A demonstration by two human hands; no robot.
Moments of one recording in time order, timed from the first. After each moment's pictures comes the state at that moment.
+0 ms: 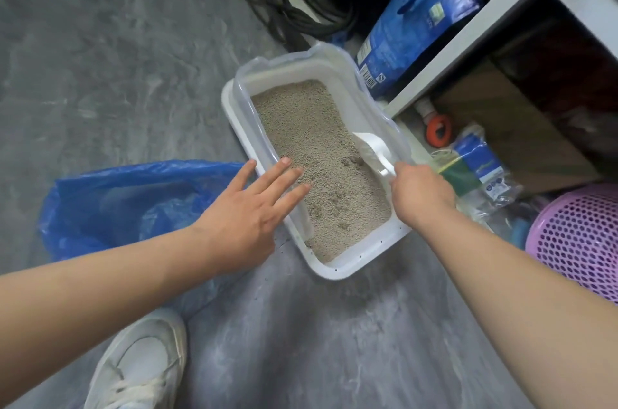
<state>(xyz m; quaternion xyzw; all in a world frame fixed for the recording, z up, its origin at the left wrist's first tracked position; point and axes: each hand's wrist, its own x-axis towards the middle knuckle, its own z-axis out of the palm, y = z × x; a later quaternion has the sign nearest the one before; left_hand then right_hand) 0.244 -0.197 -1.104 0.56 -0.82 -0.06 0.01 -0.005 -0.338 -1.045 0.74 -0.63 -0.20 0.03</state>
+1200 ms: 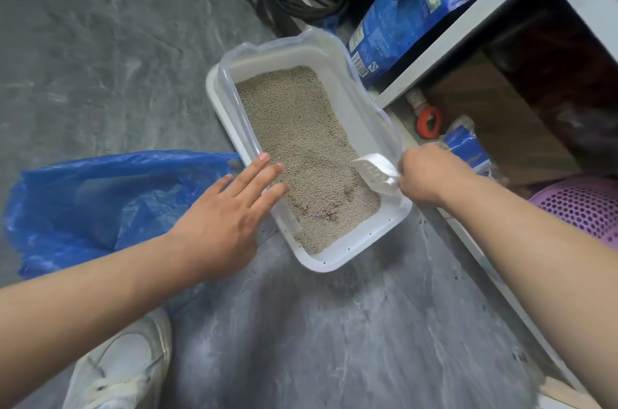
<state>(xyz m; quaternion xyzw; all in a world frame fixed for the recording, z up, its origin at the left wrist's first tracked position) 0.245 -0.185 -1.117 0.58 -0.80 -0.14 0.11 -0.007 -0.361 -1.001 0.75 -0.56 -0.34 -0.01</state>
